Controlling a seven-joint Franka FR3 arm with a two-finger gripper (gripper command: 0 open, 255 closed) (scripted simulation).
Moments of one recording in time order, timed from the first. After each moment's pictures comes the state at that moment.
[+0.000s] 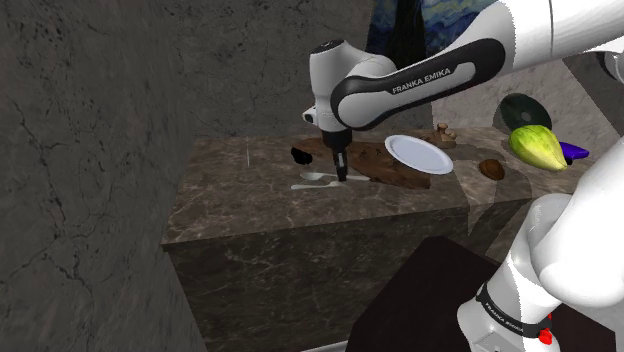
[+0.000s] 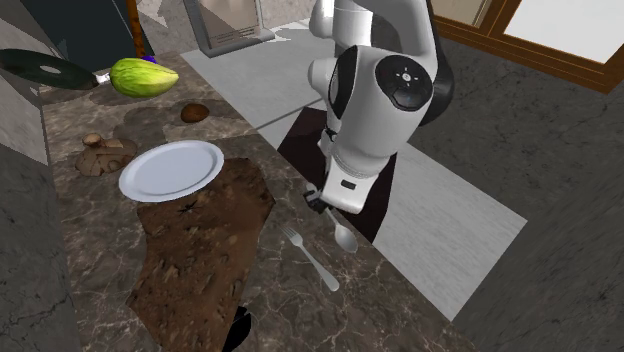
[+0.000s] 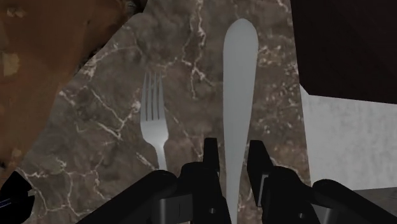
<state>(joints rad) 0.20 -0.11 0.07 -2.16 -0.22 1.91 -0.44</state>
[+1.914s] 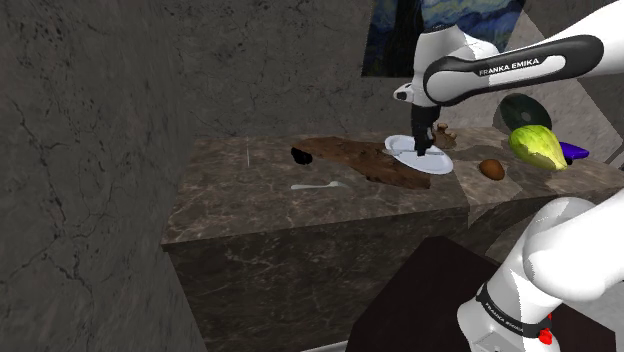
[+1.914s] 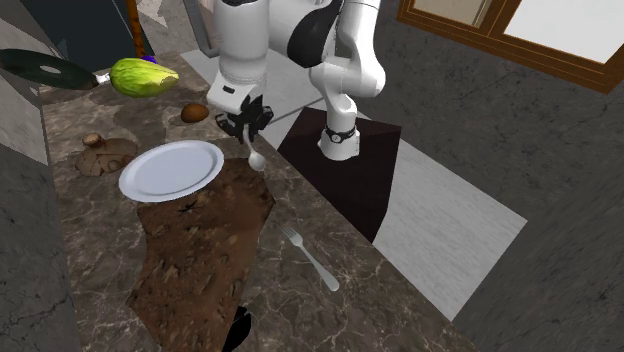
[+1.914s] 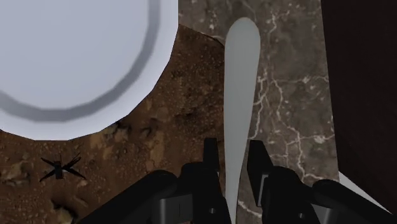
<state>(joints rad) -0.02 -0.50 -0.24 -2.44 -0.39 1.92 -0.89</state>
